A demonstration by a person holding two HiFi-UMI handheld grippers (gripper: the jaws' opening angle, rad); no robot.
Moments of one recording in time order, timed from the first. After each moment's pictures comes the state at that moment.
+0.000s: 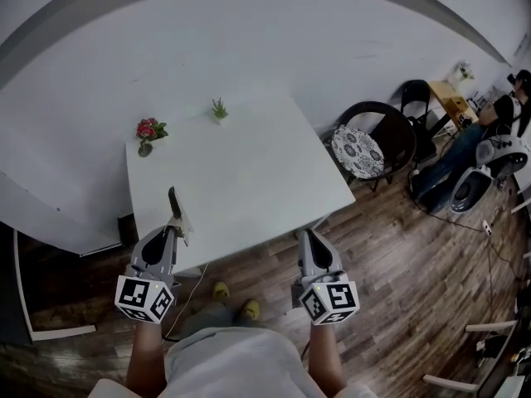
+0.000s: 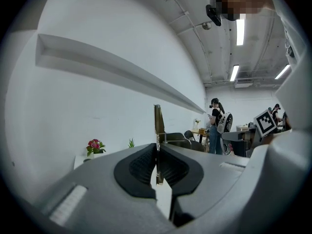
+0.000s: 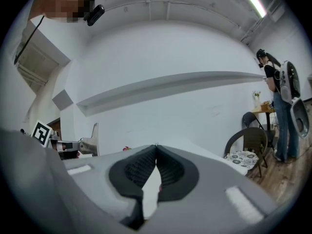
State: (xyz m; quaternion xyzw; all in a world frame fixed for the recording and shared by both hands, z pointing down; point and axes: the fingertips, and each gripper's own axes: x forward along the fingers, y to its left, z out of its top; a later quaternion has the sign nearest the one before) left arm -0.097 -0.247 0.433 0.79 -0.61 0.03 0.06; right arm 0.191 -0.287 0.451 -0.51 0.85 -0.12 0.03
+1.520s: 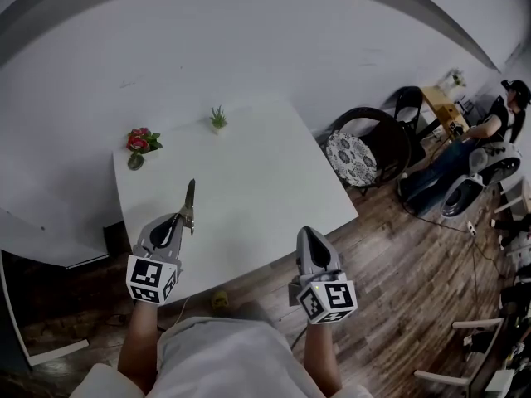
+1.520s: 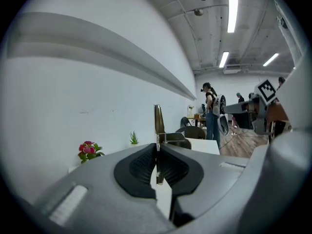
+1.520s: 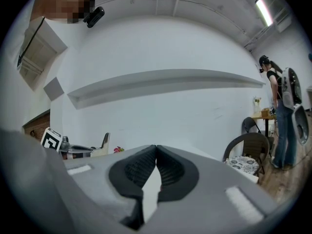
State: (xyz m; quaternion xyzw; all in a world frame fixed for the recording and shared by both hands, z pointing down) left arm -0.148 -0.368 0.497 0.82 -0.56 0.12 0.03; right arm 0.126 -0.365 0.456 -0.54 0.84 -0.10 0.01
